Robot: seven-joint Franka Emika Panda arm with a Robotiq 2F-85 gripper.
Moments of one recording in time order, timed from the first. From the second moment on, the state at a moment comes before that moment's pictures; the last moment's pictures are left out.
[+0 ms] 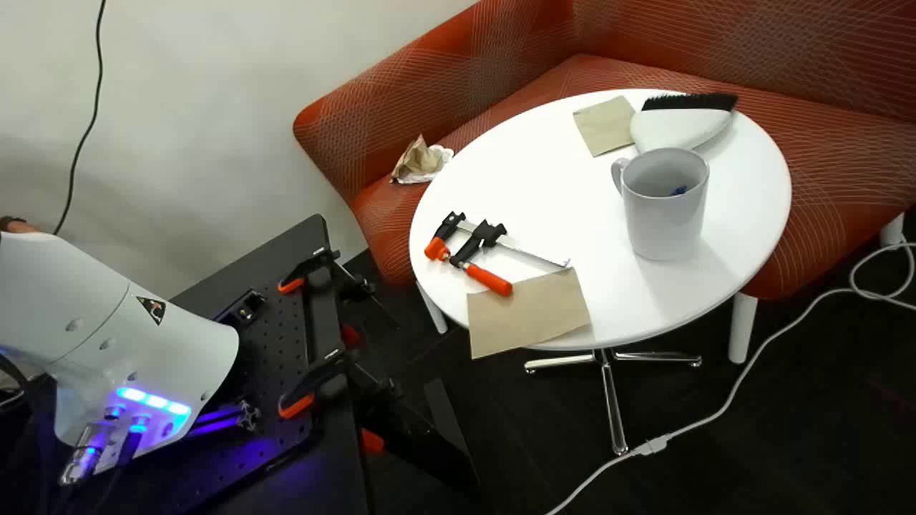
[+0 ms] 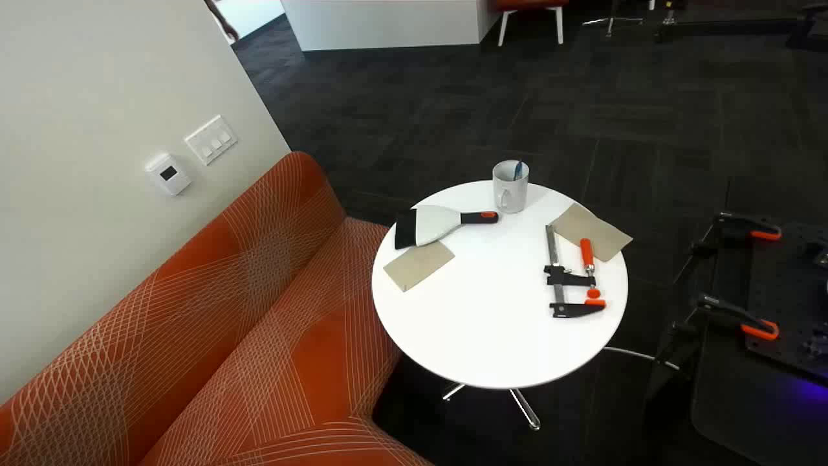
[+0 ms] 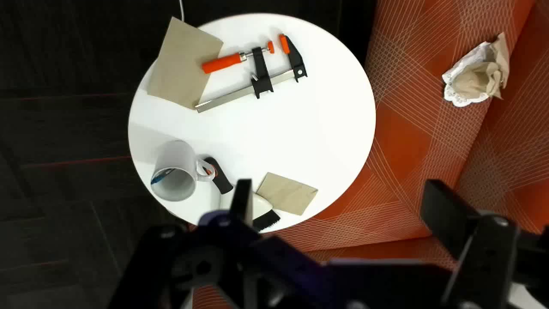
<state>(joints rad) 0.05 -0.93 -0.15 -2.50 0.11 1.78 -0.17</state>
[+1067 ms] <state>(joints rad) 0.05 -0.87 -0.15 -2.46 0.07 1.79 -0.19</state>
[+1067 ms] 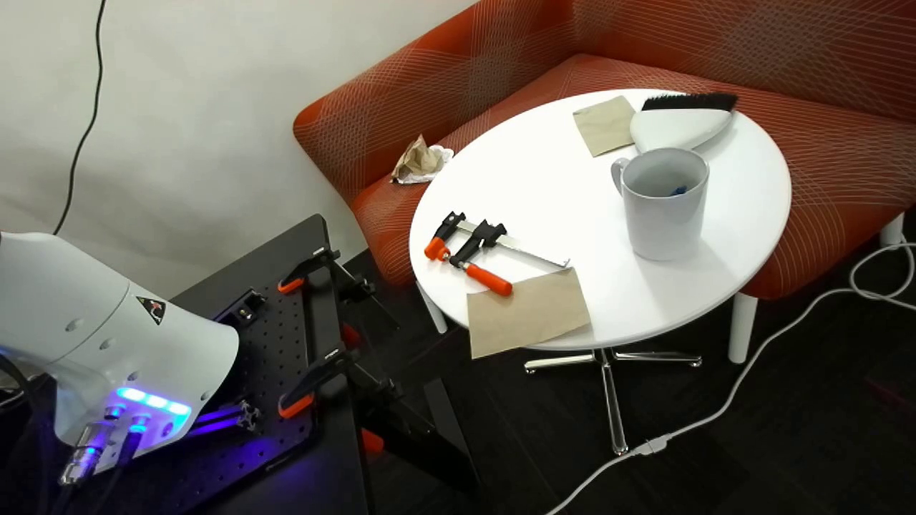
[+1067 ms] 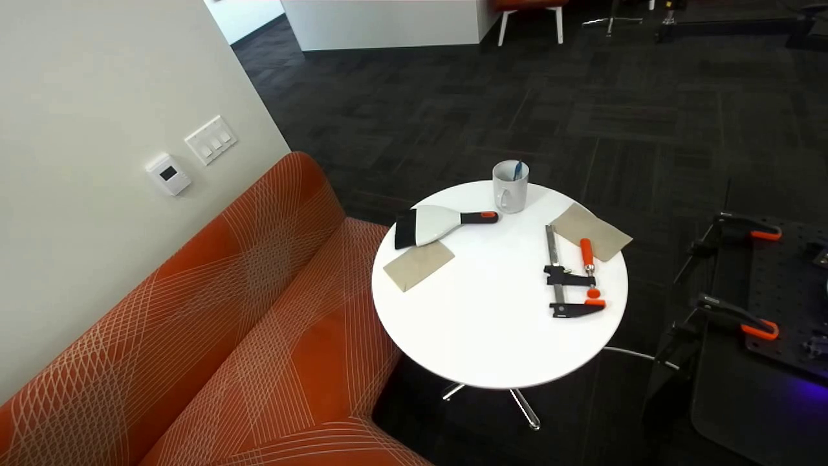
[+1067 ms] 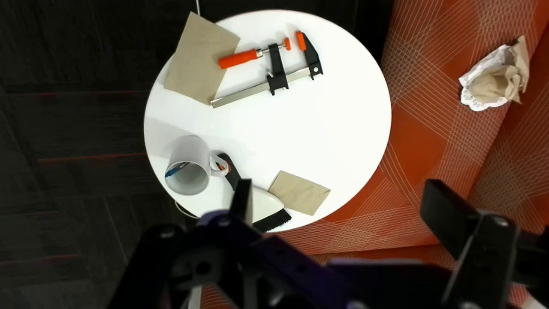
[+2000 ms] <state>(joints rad) 0.06 -0.40 -0.11 -2.35 -0.09 2.05 -0.41</state>
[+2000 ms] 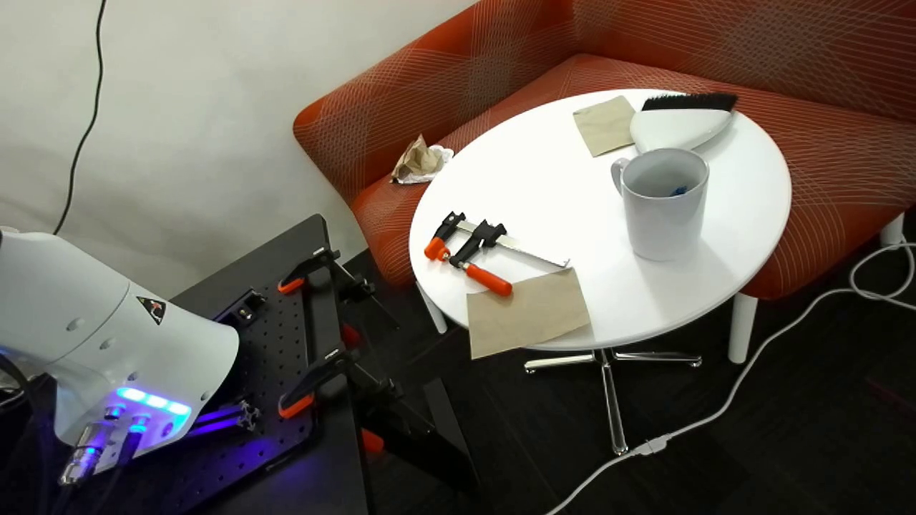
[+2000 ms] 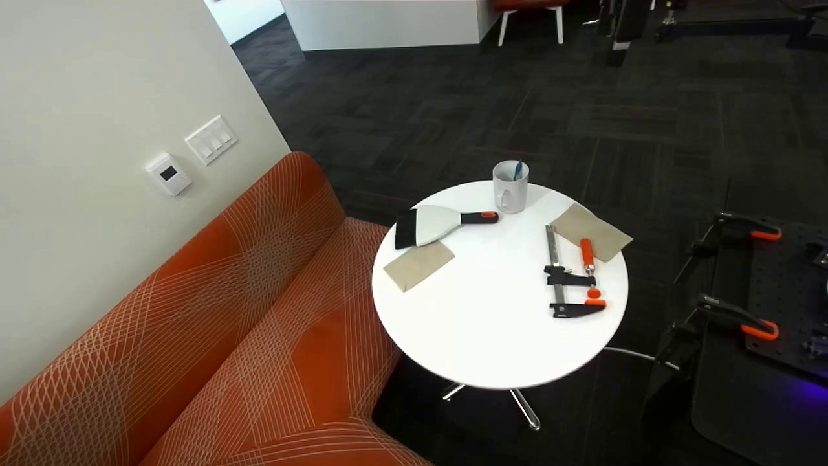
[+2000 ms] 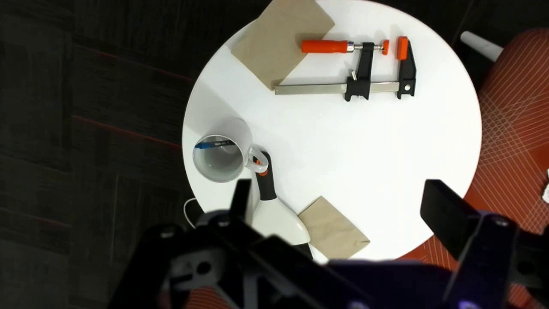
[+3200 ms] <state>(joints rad) 0.05 -0.22 -0.12 -2.26 -0.20 2.10 -0.55</state>
